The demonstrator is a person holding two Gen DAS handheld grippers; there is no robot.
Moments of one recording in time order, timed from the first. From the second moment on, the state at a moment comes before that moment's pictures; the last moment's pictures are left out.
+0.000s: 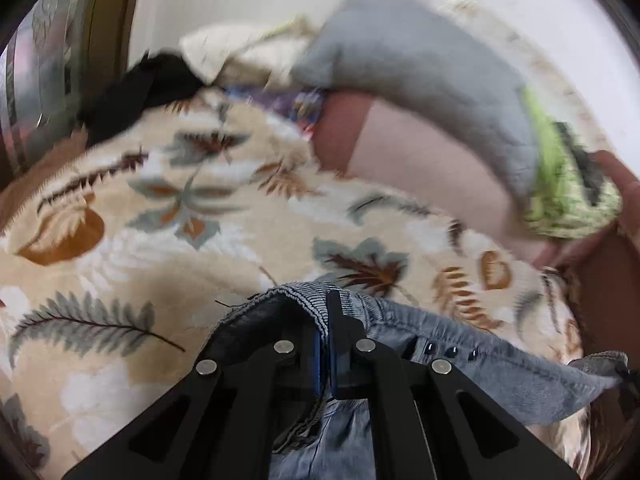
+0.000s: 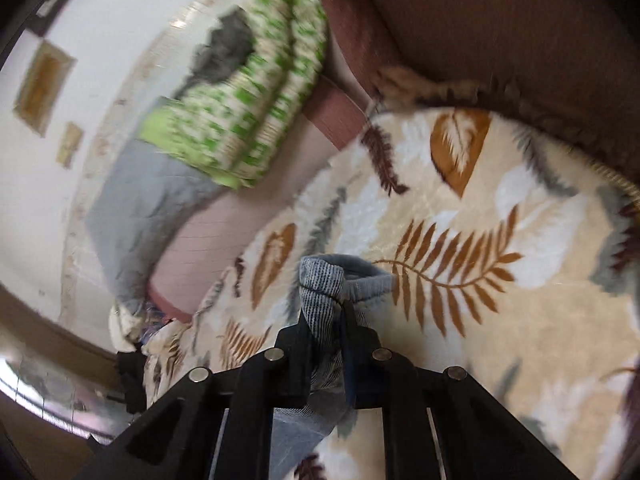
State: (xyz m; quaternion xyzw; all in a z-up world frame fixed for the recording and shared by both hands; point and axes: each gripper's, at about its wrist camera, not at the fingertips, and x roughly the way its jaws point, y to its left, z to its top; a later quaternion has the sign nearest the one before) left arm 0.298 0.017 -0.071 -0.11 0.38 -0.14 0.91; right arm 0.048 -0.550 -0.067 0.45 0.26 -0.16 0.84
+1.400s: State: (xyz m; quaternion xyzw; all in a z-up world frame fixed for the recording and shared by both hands) left arm 0.052 0.041 -0.067 0.10 0.43 -0.13 0.89; right arm -0.079 -0.504 -0.185 0.37 0.48 -0.17 0.78
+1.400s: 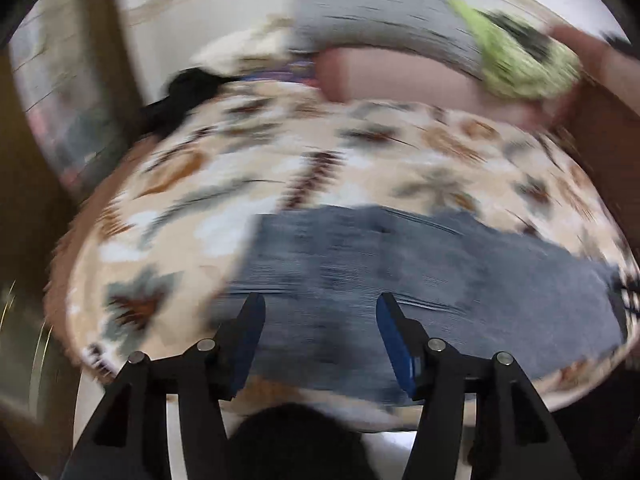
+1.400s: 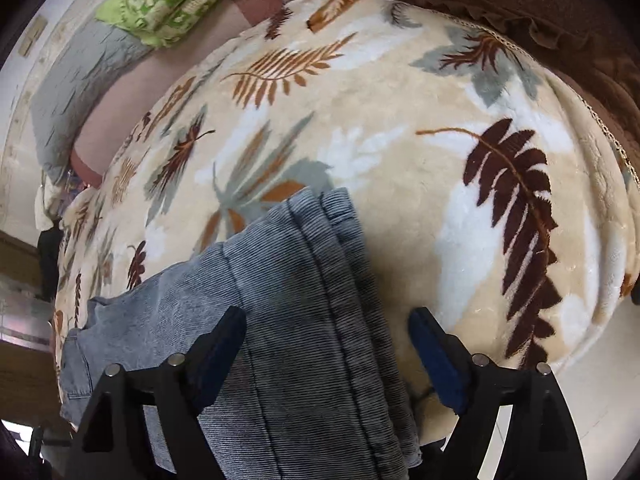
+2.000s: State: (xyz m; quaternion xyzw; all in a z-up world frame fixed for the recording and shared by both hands) left arm 0.008 -0.065 -0.175 0.22 0.49 -0.20 0.82; right arm -0.103 -0.509 -0.136 0.27 0.38 -0.25 0.85
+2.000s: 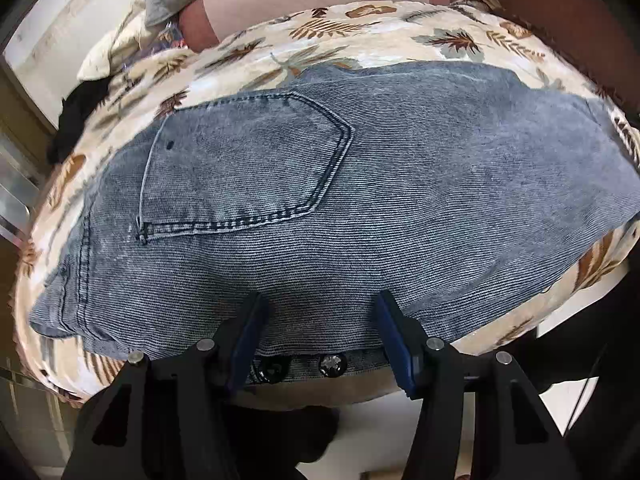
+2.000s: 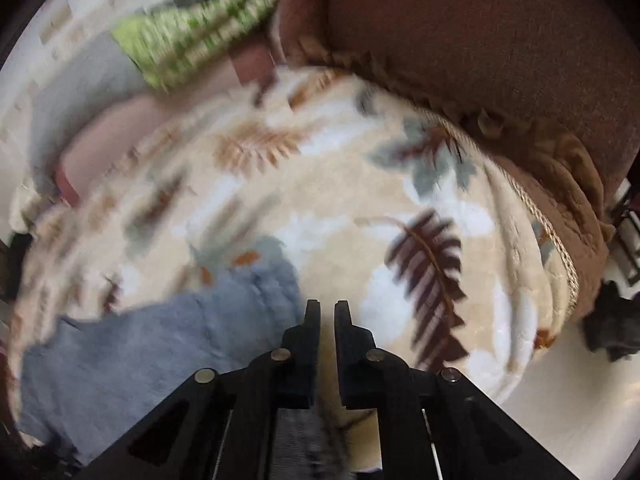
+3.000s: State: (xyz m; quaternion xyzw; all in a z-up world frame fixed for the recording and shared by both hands) left arm 0.085 0.074 -0.154 0.10 0.55 -0.07 0.82; right arm 0.166 -0.188 -0.173 0.15 0.54 0.09 0.82
